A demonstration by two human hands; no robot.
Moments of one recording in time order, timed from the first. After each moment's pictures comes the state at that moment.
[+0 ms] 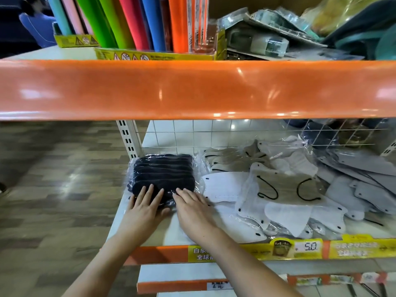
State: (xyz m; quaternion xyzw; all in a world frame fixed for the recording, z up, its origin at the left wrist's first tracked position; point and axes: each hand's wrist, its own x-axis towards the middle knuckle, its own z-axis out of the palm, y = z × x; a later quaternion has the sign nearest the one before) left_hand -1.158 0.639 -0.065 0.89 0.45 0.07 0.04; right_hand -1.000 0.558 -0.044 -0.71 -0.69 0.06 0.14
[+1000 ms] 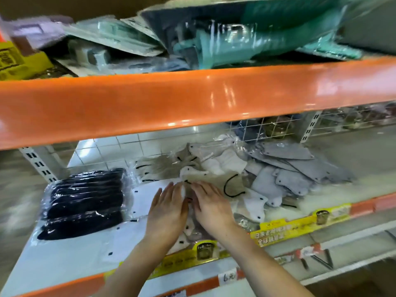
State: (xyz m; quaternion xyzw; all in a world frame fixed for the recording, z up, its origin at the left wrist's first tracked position) left_hand -0.944 0.522 -0.012 0.91 0.33 0.22 0.04; right_hand -0.827 0.450 -0.012 -0.76 -0.57 -0.09 0.29
